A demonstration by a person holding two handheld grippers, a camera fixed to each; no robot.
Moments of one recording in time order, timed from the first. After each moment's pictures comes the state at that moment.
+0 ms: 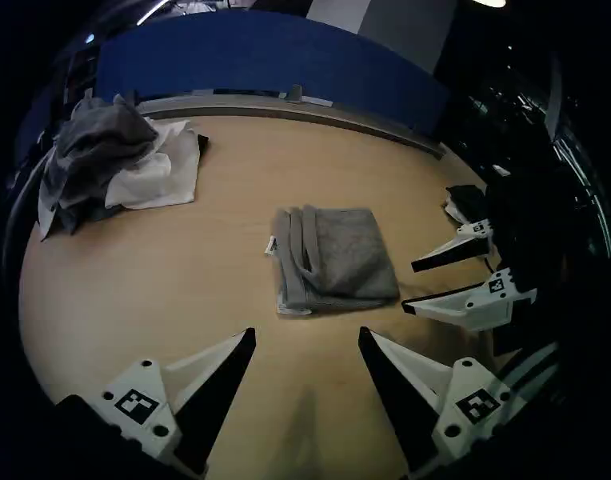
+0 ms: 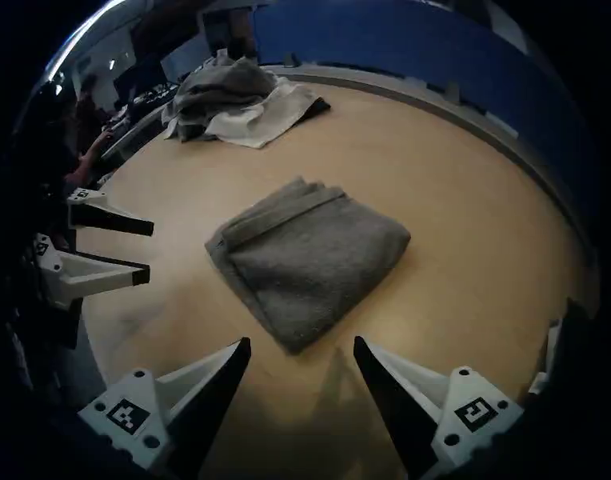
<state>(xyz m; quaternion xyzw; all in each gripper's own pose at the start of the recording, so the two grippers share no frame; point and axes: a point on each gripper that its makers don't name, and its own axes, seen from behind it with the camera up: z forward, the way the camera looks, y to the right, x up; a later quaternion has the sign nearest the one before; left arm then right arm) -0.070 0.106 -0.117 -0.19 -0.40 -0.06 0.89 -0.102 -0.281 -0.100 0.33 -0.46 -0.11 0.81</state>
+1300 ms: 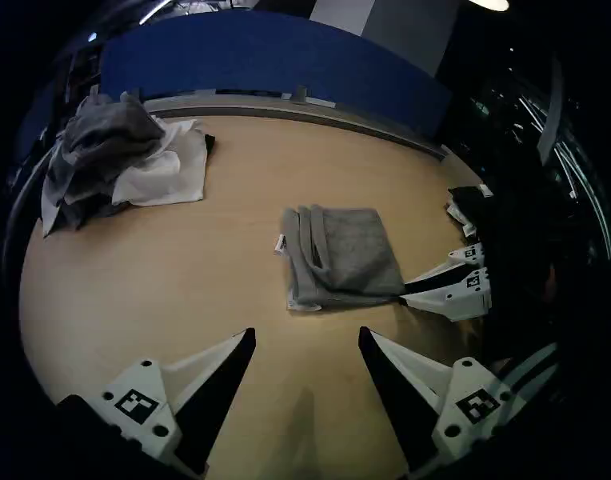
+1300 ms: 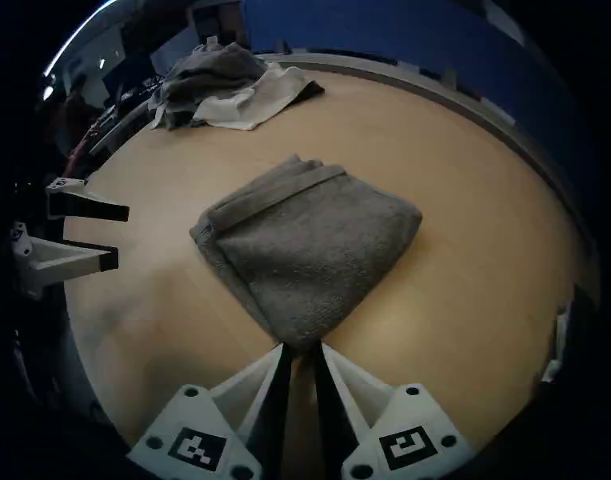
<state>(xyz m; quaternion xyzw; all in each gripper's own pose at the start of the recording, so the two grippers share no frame) -0.071 0.094 -0.119 -0.19 -0.40 -0.06 0.89 -0.129 -0.289 -0.104 0.31 -0.48 -0.12 0.81</state>
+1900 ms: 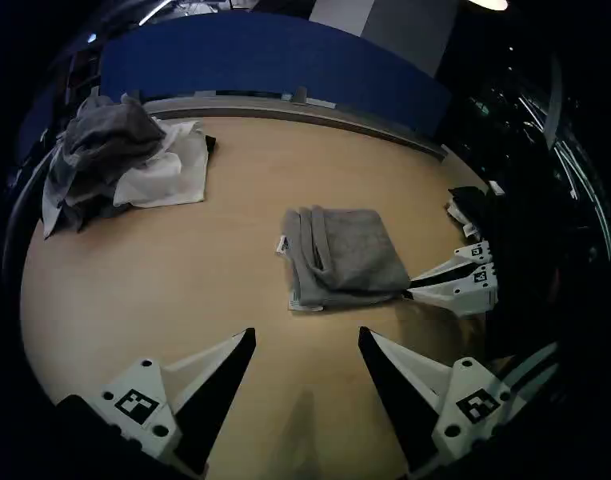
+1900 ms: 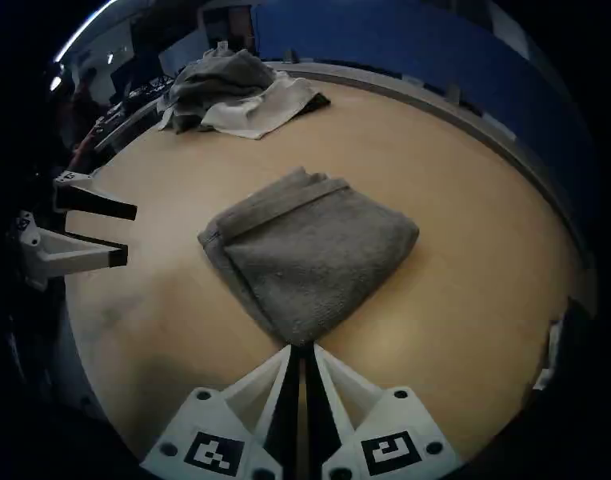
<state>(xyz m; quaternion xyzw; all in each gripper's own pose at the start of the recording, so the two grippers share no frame) -0.068 0.092 -0.119 -0.19 -0.40 -0.06 0.89 -0.118 -0.289 -0.101 0.32 -0.45 -0.14 0.82</state>
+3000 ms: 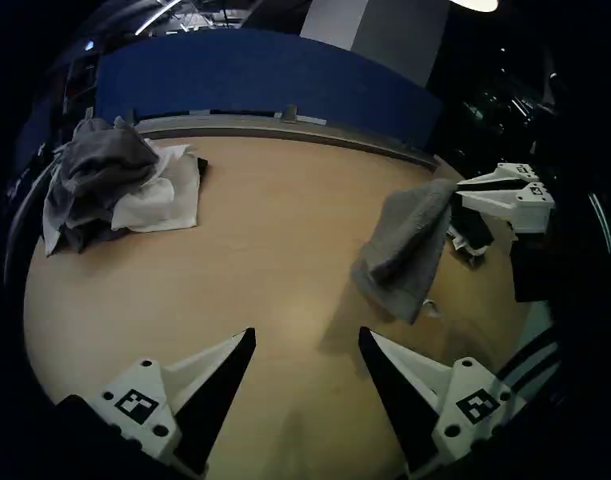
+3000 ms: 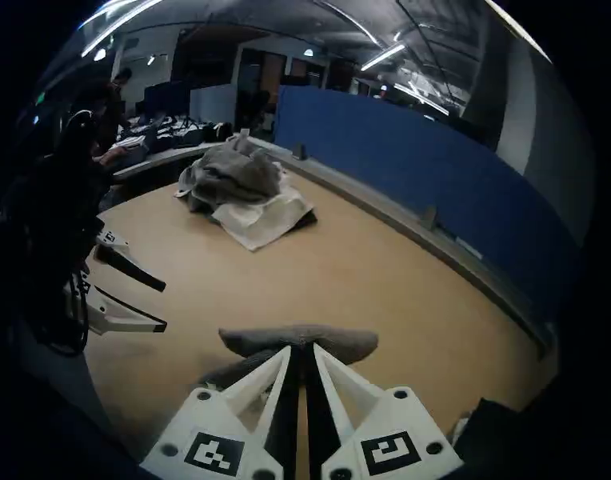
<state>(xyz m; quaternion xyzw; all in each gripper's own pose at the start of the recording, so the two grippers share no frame) -0.037 0.104 -0.109 -0.20 -0.37 -0.06 0.91 0.052 -0.272 -0.053 0.34 -0.28 -0.20 0.88</state>
